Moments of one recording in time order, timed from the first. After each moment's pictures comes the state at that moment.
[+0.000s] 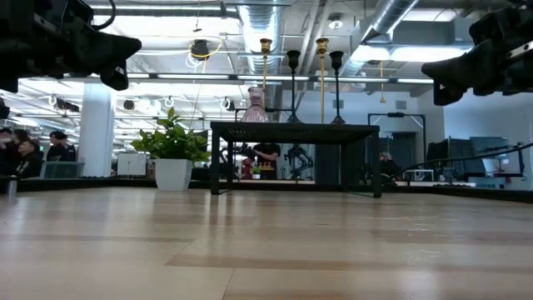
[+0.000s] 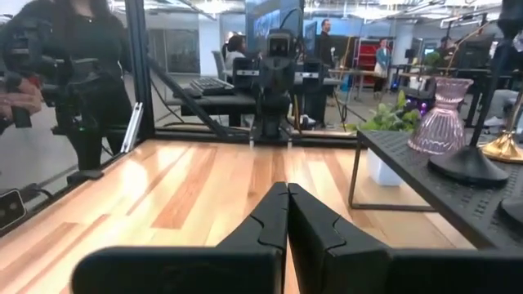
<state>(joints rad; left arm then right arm) 0.14 0.04 0.01 0.33 0.23 0.02 -0.12 0.02 0.01 0.04 -0.16 -0.03</state>
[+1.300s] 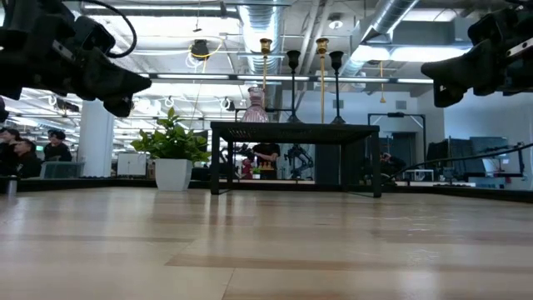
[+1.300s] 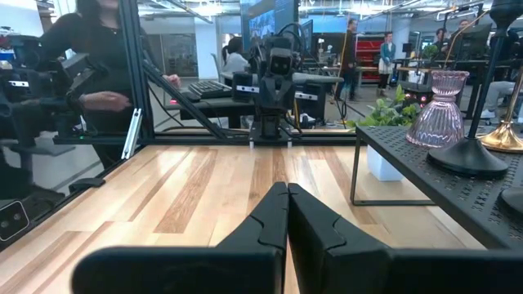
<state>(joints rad) 0.14 0.25 0.01 0.32 0.19 -0.06 -0.12 0.02 0.01 0.04 -0.16 0.01</state>
